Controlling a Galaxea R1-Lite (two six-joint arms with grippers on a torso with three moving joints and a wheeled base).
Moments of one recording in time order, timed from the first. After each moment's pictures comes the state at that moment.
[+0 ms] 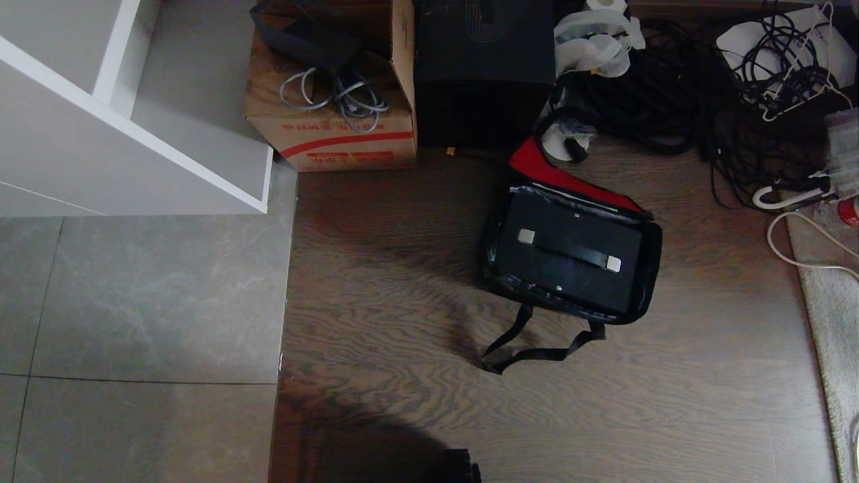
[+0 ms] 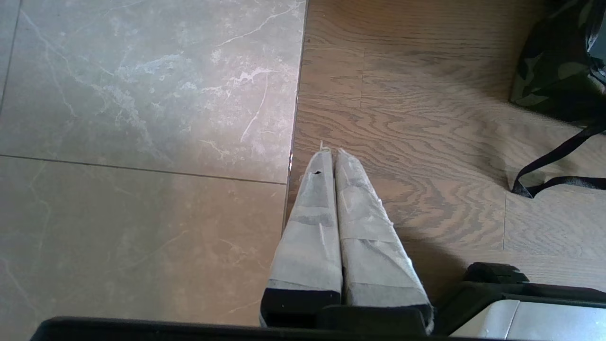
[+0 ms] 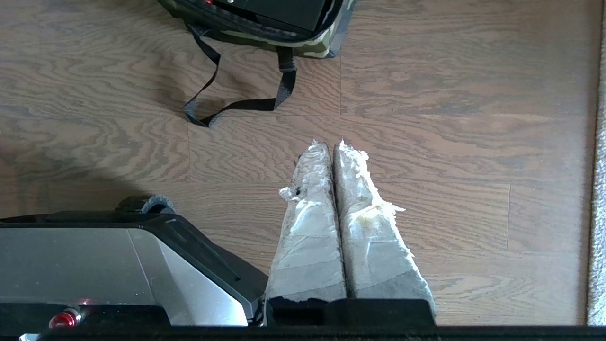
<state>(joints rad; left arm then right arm) 0.00 0.00 0.00 -0.02 0.02 -0.04 0.01 0.00 -0.08 0.21 0.01 0.02</state>
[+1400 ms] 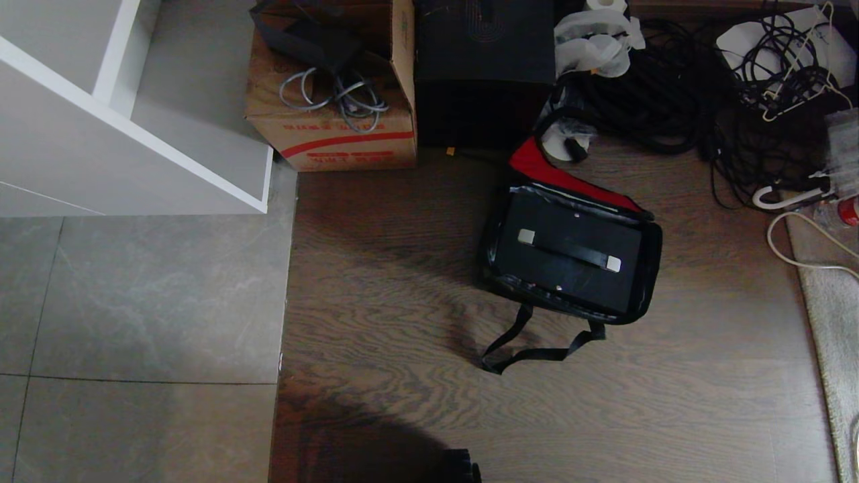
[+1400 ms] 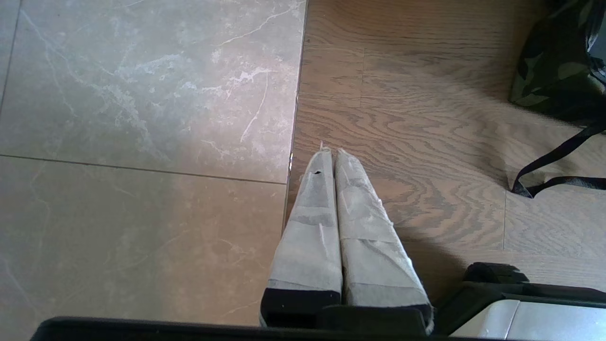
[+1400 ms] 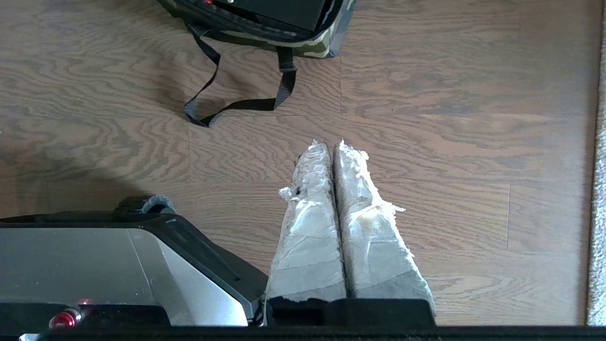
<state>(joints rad) 0.00 0.00 0.00 -0.02 0.02 -0.04 0.01 0.00 -0.08 0.21 0.01 0.02</state>
